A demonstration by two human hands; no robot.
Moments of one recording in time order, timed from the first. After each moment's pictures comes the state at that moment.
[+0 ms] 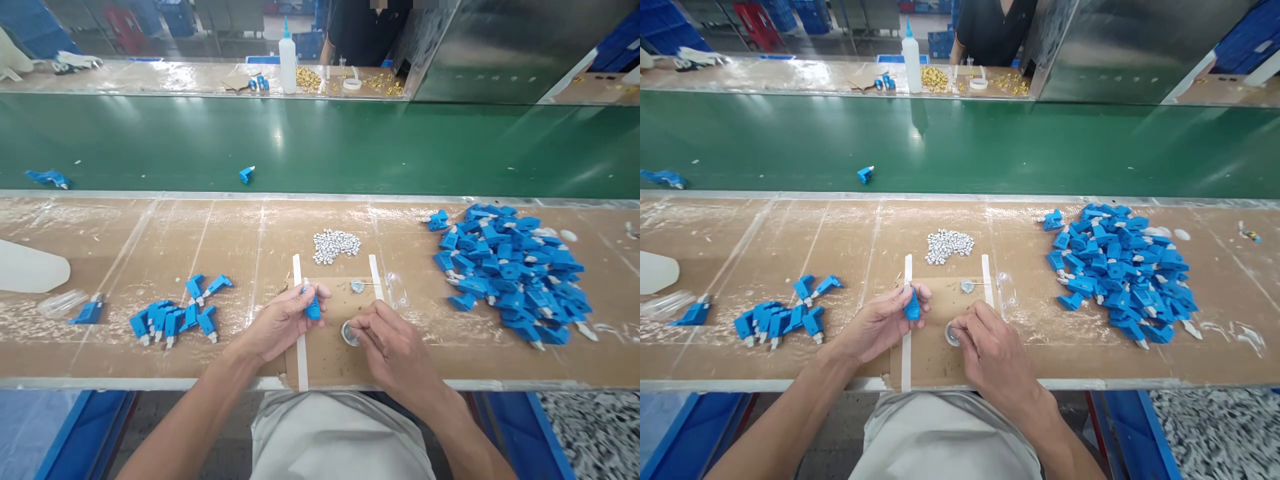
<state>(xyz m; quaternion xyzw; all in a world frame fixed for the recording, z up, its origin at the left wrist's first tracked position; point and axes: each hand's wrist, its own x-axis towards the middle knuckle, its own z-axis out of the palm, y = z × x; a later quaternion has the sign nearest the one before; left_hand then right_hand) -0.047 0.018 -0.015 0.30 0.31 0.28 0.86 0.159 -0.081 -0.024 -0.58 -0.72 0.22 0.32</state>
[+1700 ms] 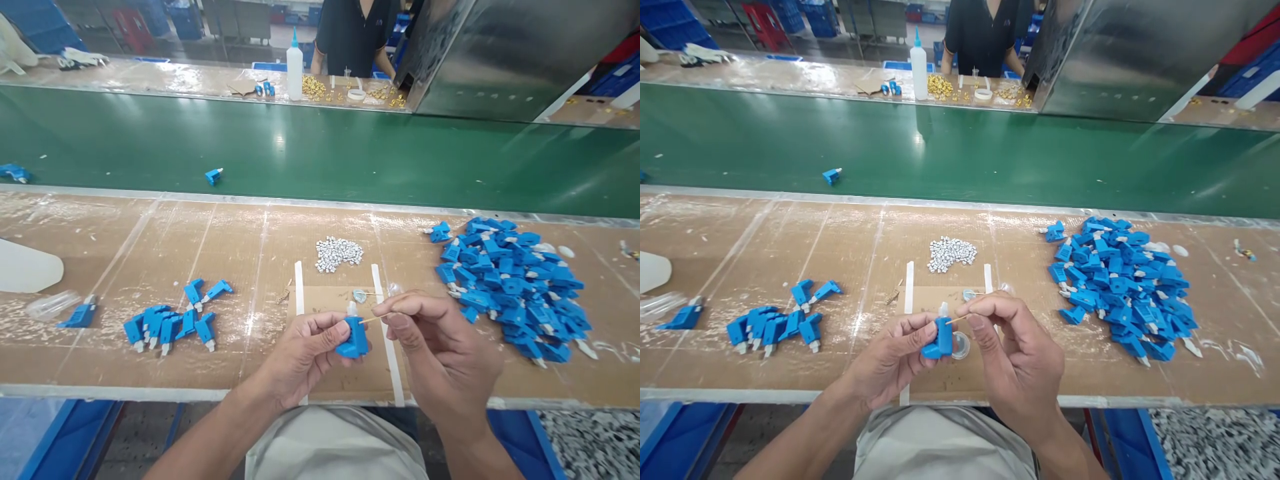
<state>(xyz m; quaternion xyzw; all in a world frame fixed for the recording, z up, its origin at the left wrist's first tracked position) -0.024 -0.013 0.006 0.24 0.26 0.27 0.90 0.145 -0.064 0.027 -0.55 -0.54 0.24 0.59</state>
